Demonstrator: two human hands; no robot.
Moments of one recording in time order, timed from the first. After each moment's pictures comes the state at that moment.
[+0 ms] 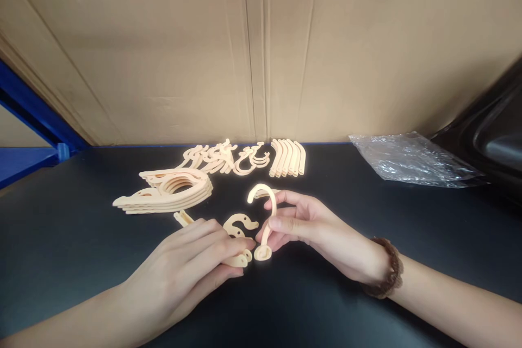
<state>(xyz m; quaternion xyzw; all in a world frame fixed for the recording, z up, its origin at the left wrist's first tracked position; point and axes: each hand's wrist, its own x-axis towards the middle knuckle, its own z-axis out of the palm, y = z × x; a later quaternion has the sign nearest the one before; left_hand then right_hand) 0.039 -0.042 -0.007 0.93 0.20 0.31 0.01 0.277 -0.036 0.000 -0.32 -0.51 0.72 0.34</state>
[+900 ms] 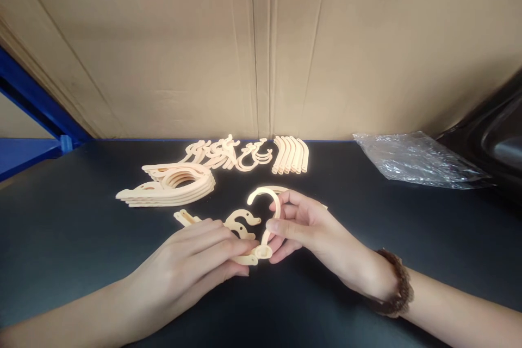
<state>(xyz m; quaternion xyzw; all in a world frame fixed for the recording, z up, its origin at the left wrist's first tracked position) 0.037 -0.046 -0.007 0.93 0.20 0.30 0.06 0.267 -0.043 -0.002 -0.41 -0.51 0.67 0.34</state>
